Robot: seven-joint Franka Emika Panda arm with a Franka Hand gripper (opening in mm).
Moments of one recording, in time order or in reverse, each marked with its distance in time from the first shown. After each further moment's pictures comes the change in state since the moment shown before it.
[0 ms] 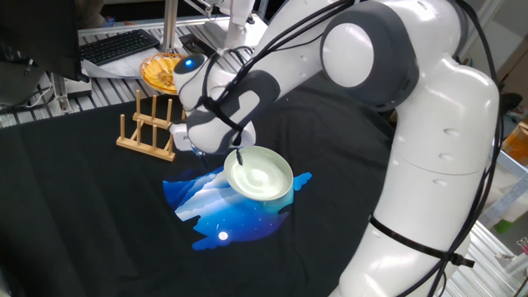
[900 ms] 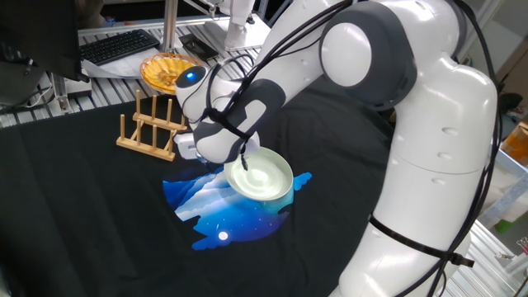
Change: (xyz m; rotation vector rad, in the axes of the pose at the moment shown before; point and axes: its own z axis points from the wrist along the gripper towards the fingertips) arm 0.010 -0.011 0.017 0.041 -0.029 -0.020
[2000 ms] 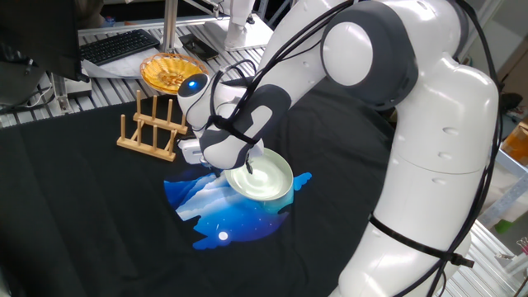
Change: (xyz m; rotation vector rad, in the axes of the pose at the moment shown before) arm 0.006 -0.009 0.009 0.020 -0.015 0.011
